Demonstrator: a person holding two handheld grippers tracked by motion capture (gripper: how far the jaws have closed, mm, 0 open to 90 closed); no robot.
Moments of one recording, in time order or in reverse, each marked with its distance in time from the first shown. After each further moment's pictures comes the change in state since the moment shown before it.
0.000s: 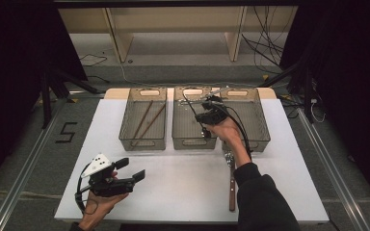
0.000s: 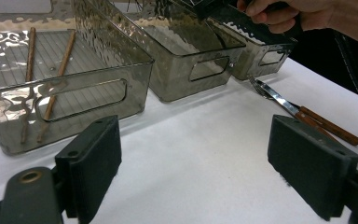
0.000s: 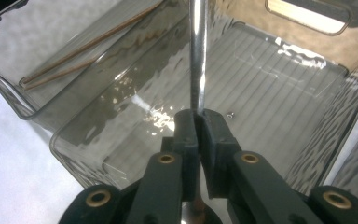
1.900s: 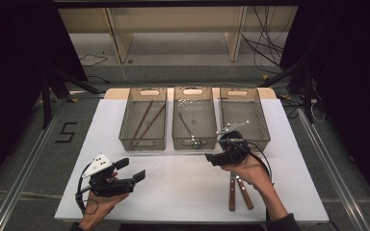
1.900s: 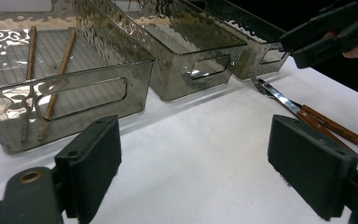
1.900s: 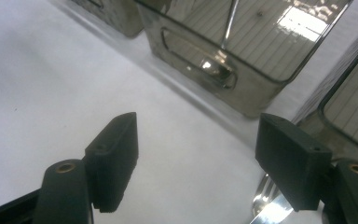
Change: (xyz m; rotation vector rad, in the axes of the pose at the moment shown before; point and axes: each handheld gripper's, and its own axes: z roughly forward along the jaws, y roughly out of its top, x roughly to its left) left arm -0.001 0.000 0.001 0.009 0.005 0.002; right arm 0.053 -0.093 -0.082 0.070 -0.024 -0.035
